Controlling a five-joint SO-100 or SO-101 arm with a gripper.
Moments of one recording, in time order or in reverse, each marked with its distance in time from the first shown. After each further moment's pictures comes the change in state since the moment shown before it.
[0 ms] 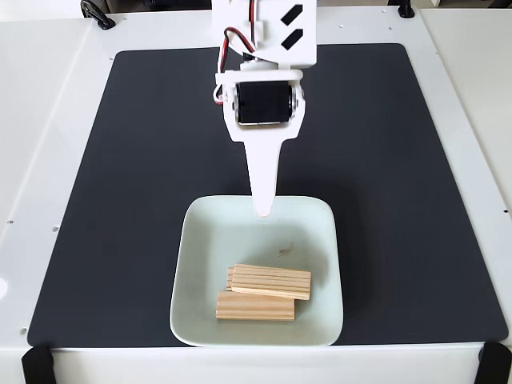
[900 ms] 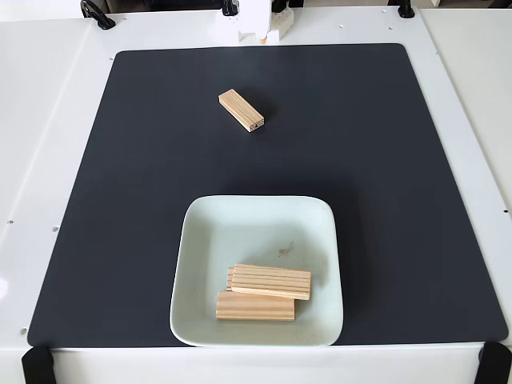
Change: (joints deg) arm 0.2 94.7 86.3 5.3 6.8
